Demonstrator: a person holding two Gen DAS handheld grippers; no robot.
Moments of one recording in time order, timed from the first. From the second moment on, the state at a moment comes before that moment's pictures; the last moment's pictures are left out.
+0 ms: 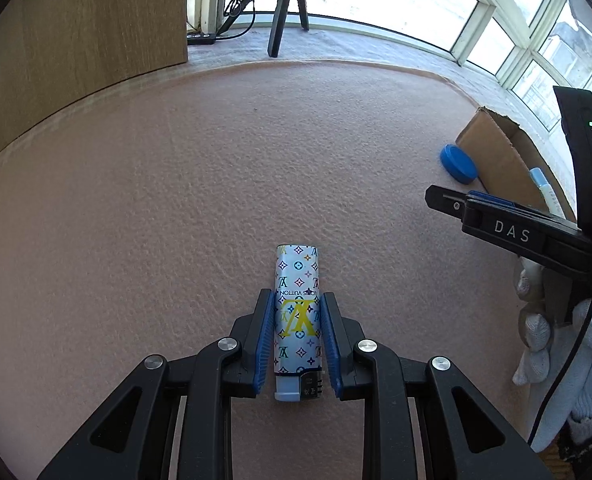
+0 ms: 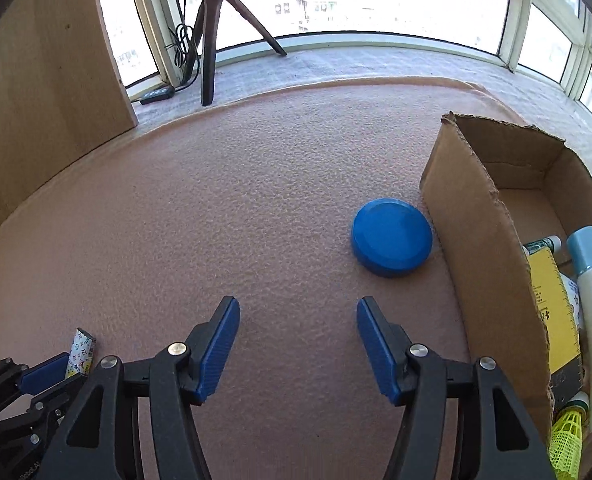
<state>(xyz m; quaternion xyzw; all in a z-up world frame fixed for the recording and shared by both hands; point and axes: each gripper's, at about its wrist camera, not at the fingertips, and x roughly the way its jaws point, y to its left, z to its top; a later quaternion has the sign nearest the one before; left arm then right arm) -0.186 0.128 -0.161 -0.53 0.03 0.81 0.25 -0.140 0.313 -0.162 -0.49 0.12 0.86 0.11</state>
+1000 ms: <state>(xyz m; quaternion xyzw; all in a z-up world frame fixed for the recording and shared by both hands) -0.178 0.093 -0.155 -0.50 -0.02 0.84 0.23 -0.272 0.349 -0.159 -0.67 -0.02 0.74 0.09</state>
